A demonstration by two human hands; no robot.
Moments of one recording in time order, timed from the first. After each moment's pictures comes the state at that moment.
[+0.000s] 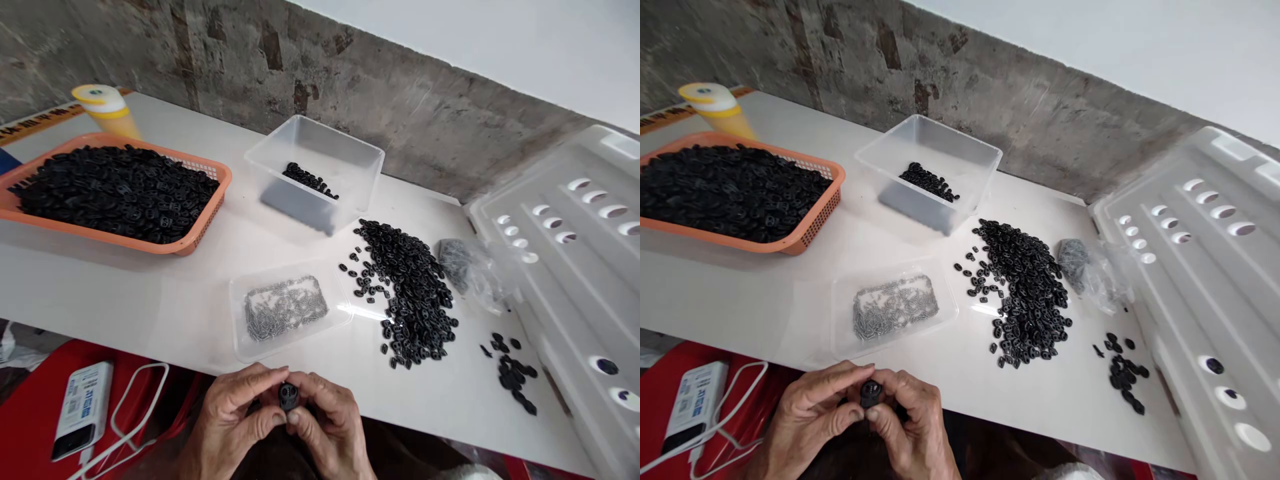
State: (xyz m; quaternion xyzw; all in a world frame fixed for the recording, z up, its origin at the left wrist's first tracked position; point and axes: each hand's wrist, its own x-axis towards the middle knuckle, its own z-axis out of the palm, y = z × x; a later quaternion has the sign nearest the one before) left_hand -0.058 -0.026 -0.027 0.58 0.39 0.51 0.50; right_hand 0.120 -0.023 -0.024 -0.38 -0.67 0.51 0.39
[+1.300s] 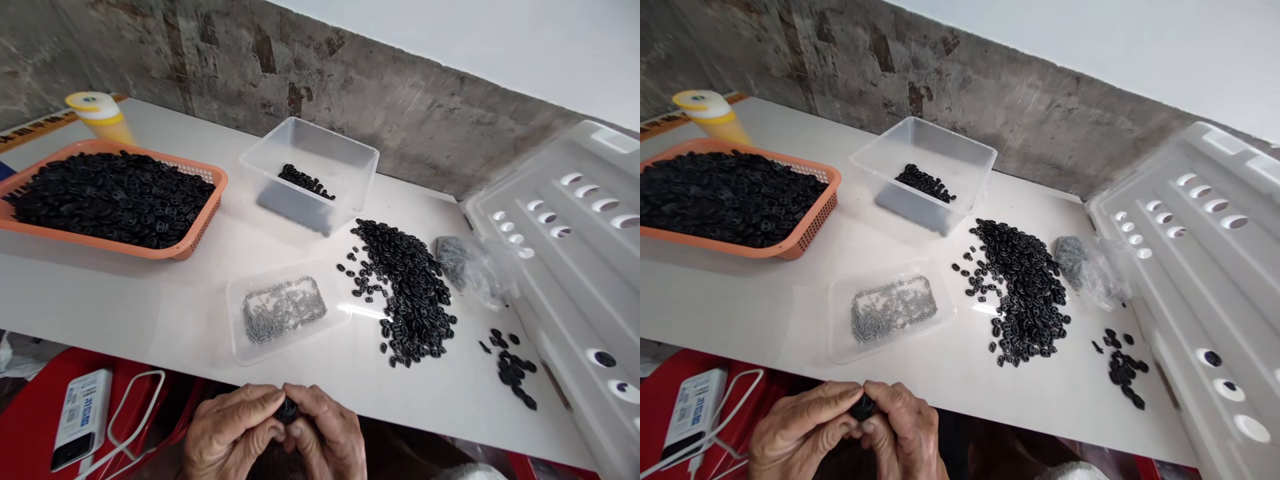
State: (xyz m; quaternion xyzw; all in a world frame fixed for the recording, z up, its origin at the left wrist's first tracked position) left_hand -0.055 -0.037 -0.031 0.68 0.34 0.56 0.34; right_hand 0.106 -0.032 -0.015 -0.35 -0.74 0.31 0.48
